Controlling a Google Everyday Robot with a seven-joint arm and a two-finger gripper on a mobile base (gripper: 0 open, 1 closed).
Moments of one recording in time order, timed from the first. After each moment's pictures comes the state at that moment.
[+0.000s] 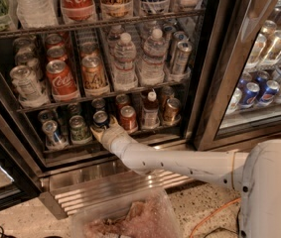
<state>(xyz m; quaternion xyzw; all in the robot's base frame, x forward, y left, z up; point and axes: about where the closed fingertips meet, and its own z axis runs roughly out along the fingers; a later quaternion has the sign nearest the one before) 0.701 0.151 0.591 -0.29 0.72 0.18 0.61</state>
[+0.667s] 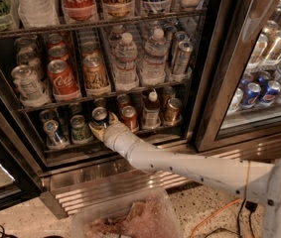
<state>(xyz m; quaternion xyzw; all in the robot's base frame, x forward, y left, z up) 0.685 0.148 0.632 -0.30 0.68 0.21 0.63</state>
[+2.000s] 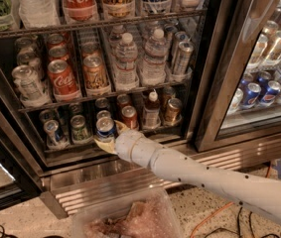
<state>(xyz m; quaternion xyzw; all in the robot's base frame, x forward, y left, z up) 0.596 0.113 0.677 -0.38 0.66 0.24 0.60</state>
